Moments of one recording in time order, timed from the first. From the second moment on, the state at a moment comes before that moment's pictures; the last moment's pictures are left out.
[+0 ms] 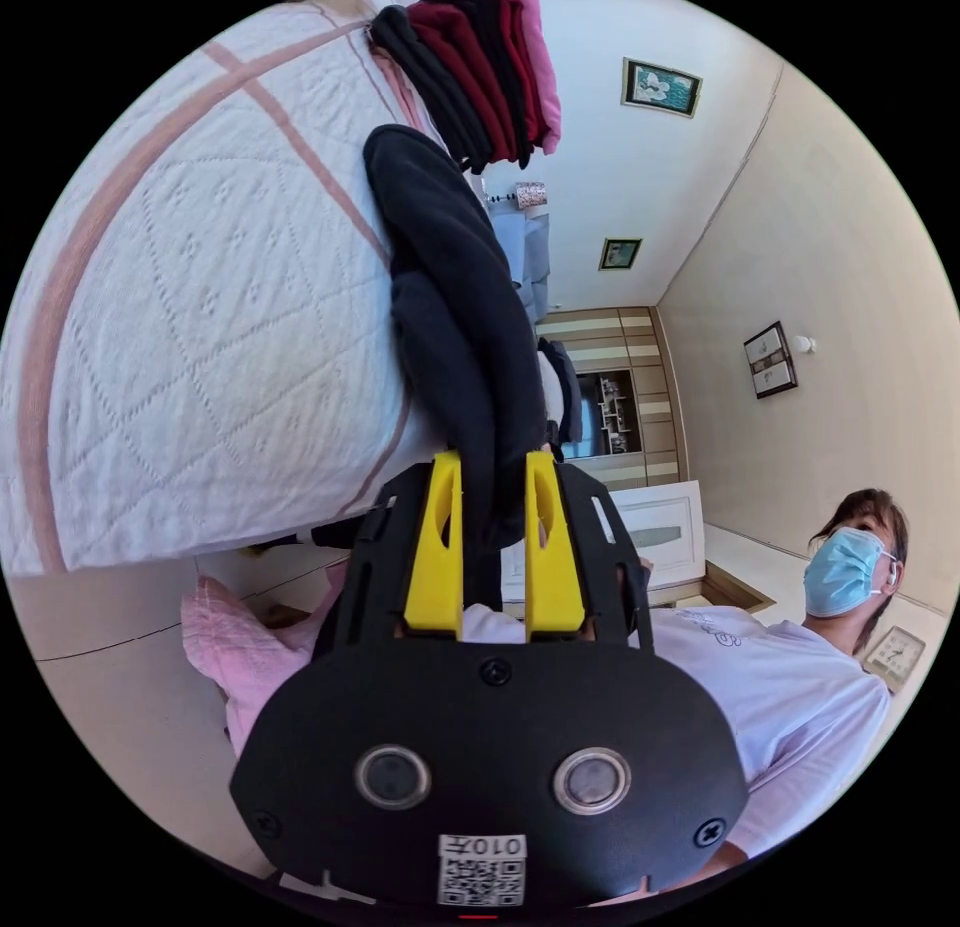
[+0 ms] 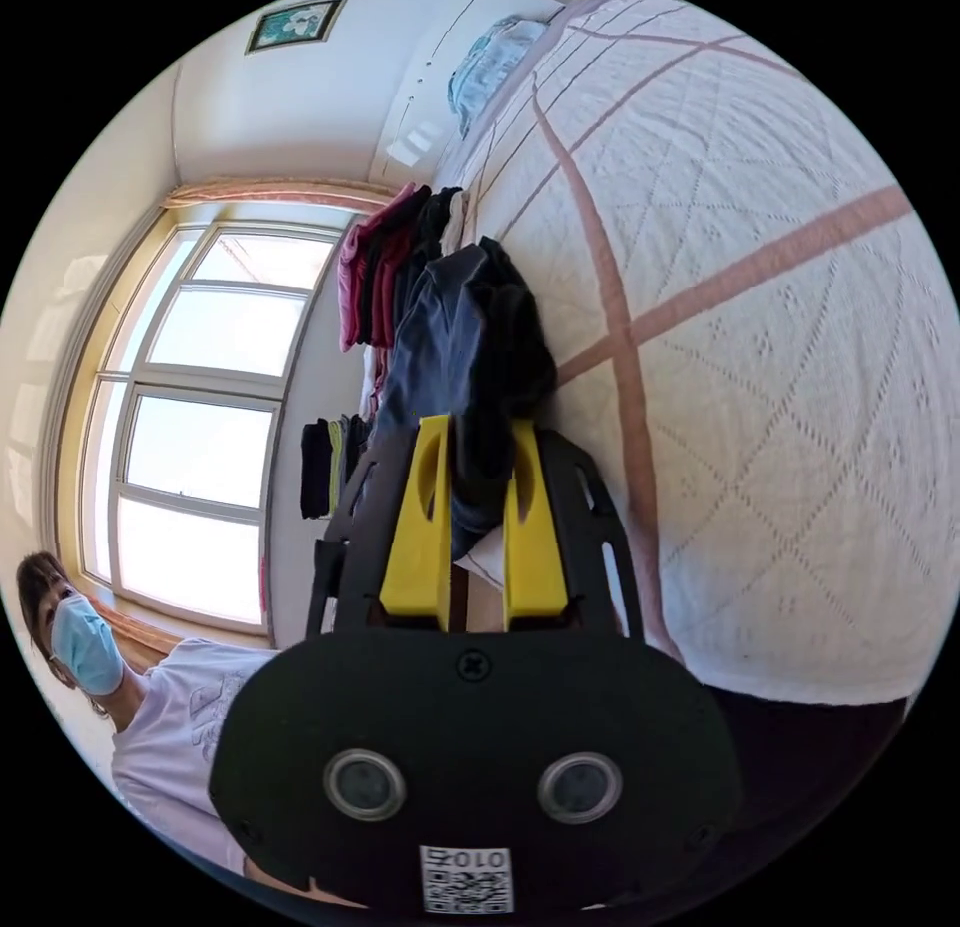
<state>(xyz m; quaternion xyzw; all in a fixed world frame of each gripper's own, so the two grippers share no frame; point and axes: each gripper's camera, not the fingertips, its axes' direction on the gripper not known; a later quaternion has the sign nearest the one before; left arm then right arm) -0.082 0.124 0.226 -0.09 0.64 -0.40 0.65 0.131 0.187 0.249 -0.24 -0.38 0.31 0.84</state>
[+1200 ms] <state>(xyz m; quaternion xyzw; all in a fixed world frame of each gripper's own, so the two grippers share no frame) 0.282 -0.758 0.196 0.02 0.83 0.30 0.47 0.328 -0.089 -0.324 0.29 -0.13 0.17 0.93</state>
